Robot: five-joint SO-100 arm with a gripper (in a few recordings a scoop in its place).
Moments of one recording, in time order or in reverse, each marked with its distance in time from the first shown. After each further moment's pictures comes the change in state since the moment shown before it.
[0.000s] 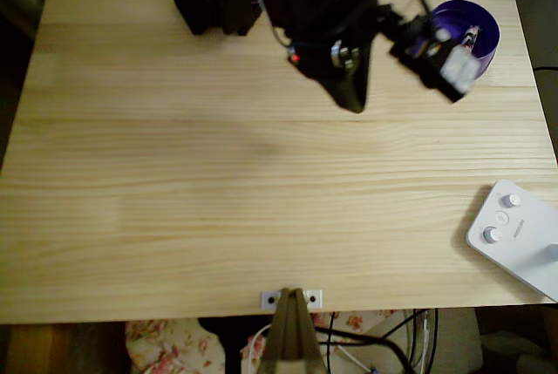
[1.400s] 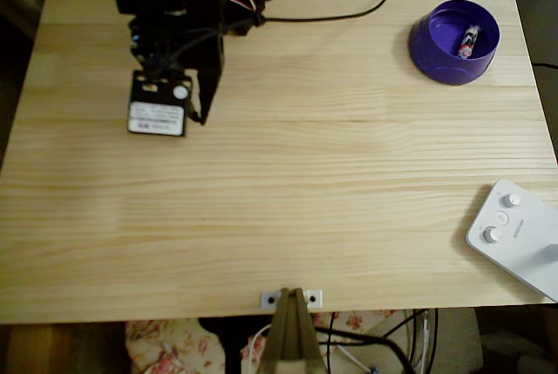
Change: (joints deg) arm 43.2 45.6 38.8 5.1 14.6
